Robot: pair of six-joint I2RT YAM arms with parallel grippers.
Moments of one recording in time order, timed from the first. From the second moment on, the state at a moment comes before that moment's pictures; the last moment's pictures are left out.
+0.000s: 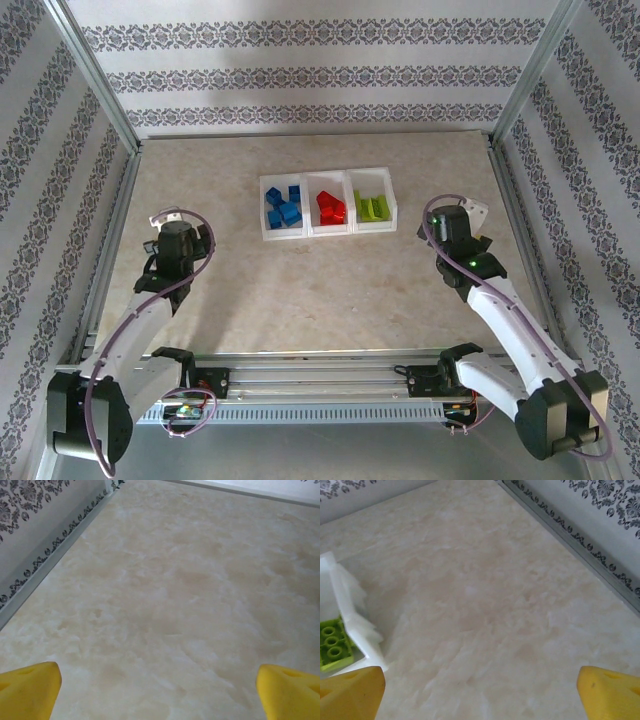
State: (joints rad) left arm -0.09 0.96 0.50 -0.12 -0.42 -0.27; right arm 0.24 0.98 0.71 -0.44 0.53 0.53
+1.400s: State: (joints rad) left arm 0.01 1.59 0.30 0.92 -0.08 -0.05; right arm 0.07 1.39 0.31 0.78 0.22 0.03
